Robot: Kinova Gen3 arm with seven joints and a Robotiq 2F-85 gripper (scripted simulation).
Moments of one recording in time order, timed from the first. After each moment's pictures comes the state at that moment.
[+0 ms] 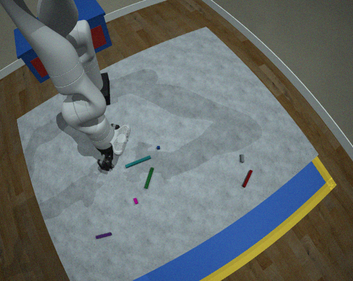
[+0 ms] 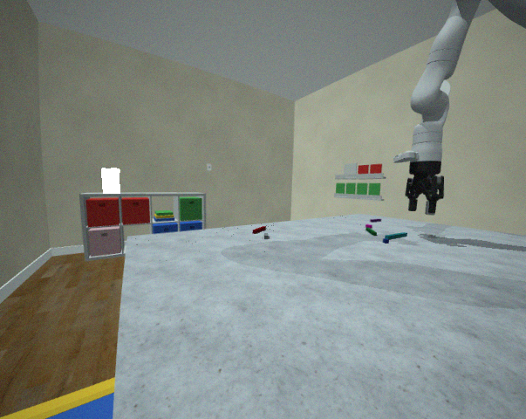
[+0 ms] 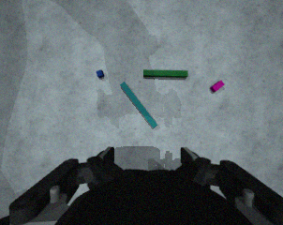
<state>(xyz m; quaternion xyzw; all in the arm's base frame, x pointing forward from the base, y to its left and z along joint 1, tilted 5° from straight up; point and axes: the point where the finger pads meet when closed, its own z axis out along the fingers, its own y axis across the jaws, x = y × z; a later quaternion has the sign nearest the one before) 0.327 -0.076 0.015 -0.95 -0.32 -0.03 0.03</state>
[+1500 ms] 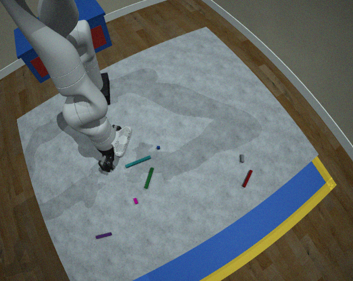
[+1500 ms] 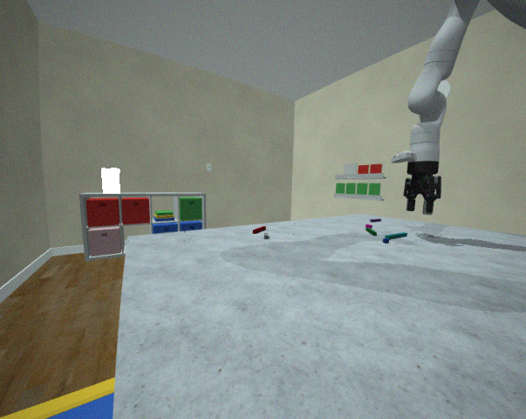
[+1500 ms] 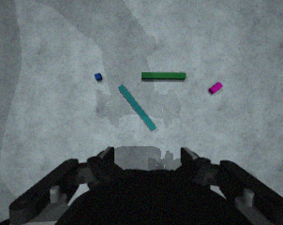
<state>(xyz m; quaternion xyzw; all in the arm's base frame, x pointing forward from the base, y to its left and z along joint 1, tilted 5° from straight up) 0.333 -0.075 0.015 -0.95 -0.32 -0.03 0.03</state>
